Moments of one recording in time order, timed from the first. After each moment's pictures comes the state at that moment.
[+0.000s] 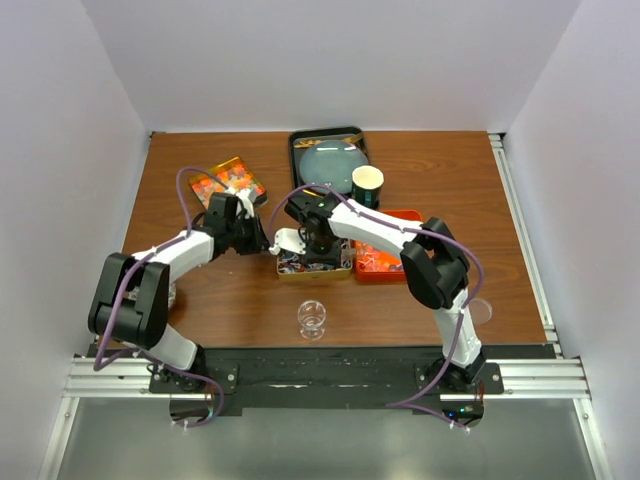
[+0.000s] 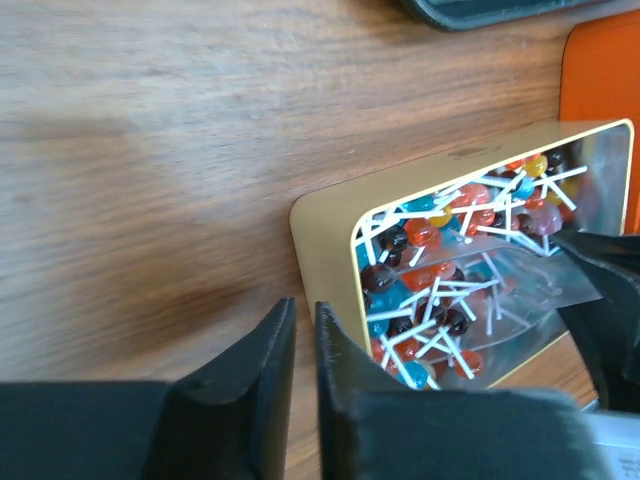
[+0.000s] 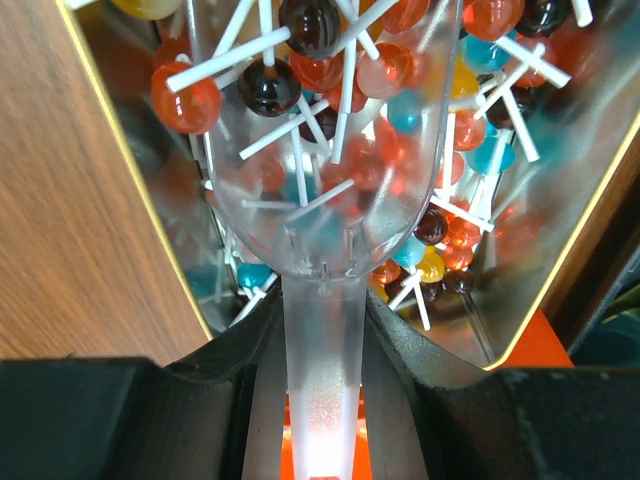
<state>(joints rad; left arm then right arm) -0.23 1.55 0.79 -0.12 0.35 -0.40 0.85 2.11 1.71 -1.01 0.04 -0.77</state>
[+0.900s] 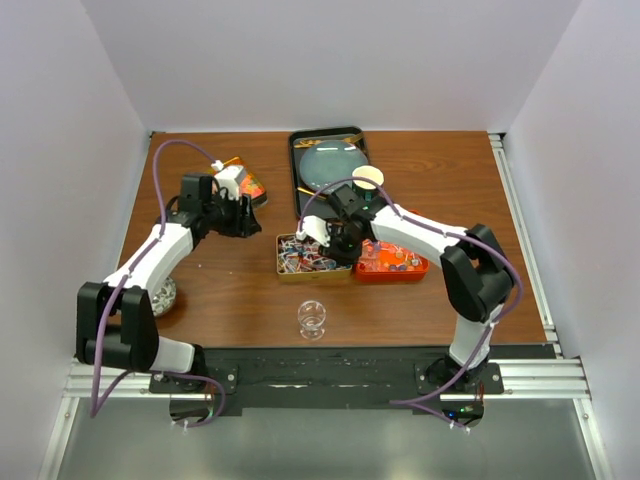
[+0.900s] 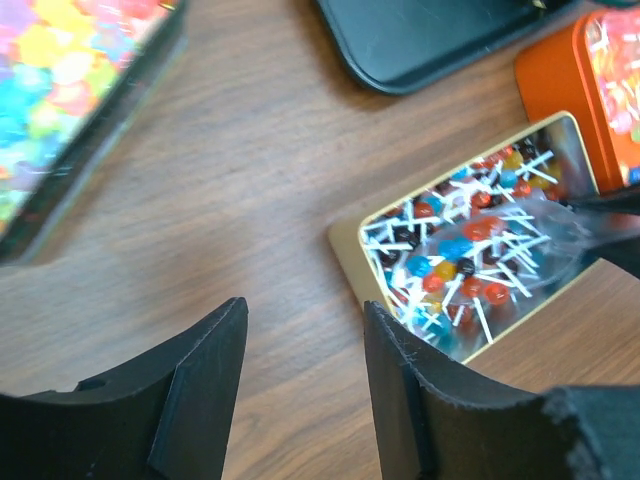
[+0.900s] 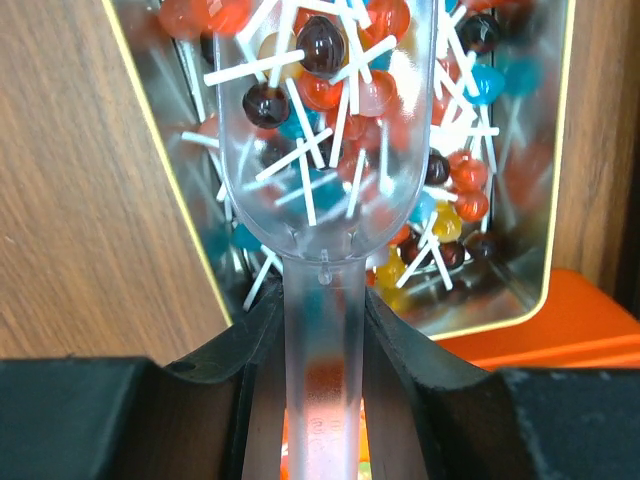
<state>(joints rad) -0.12 1.40 0.94 -0.33 0.41 -0.07 0.70 1.85 1.34 -0.70 -0.20 -0.73</state>
